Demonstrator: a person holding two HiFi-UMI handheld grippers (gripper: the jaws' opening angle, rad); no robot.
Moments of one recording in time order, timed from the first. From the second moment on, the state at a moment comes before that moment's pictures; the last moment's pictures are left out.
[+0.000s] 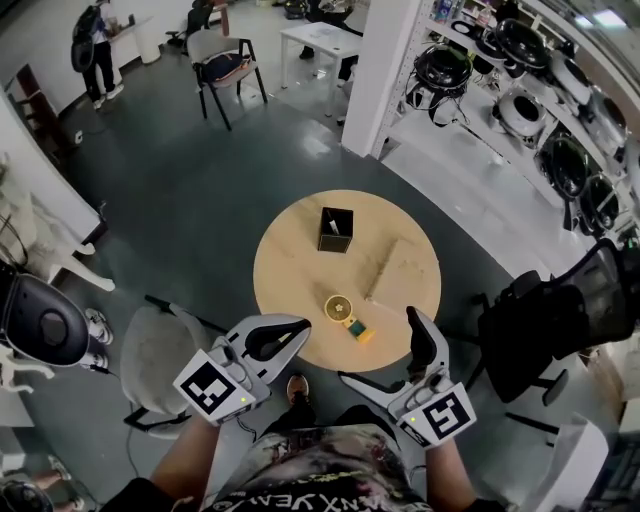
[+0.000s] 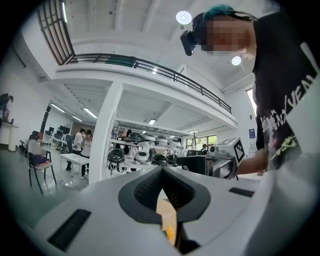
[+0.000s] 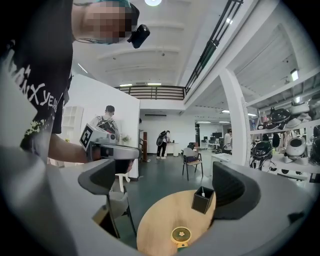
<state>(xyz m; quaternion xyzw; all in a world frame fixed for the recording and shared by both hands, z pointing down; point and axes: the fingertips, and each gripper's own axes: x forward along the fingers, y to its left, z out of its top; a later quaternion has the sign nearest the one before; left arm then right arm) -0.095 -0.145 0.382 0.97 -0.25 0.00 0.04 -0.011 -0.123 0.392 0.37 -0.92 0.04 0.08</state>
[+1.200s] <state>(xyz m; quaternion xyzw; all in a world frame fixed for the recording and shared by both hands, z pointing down) -0.024 -0.182 0.382 0.95 -0.31 0.01 0.05 0.038 -0.178 0.424 0.31 -0.95 0.07 0.07</state>
